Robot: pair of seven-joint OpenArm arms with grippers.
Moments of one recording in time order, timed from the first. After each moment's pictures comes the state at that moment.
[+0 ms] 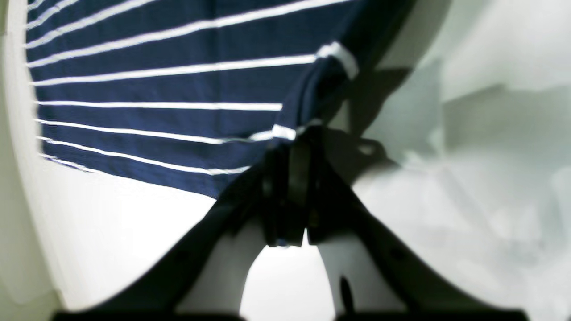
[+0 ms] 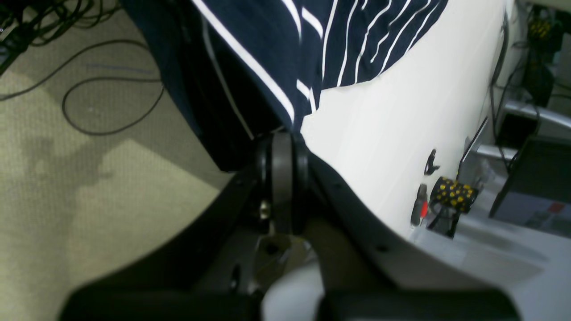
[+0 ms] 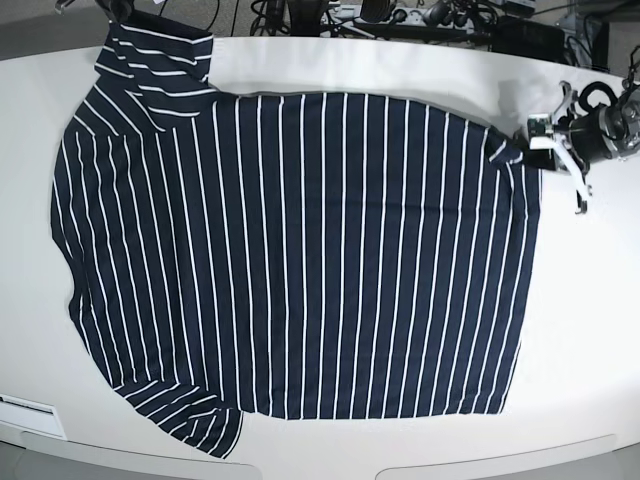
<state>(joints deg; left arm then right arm) 9.0 -81.8 39.3 104.8 3.0 -19.6 -0.6 -73.9 33.3 -19.9 133.2 -49.0 -17.0 -51.2</state>
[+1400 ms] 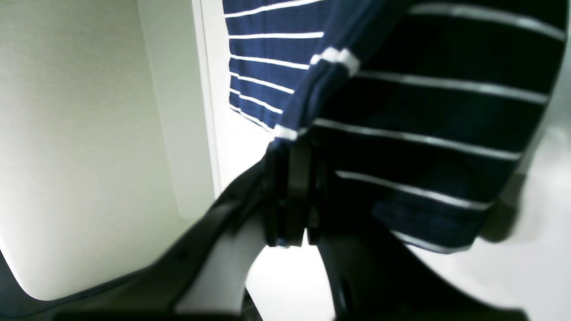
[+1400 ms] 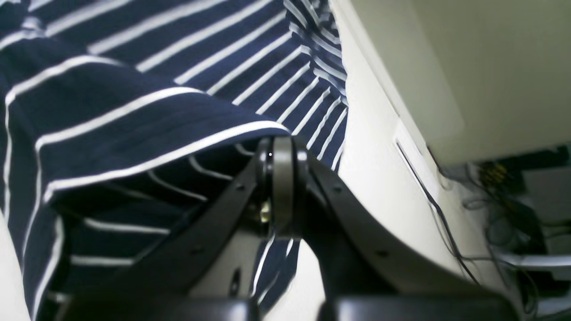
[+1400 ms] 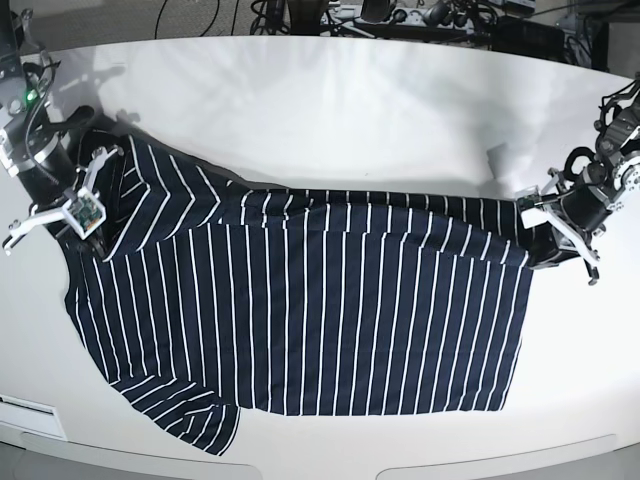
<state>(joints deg) -5.3 -70.3 39.4 99.4 16.0 -3.5 7.7 -21.8 44.8 5.6 118.3 4.6 17.4 -21.6</state>
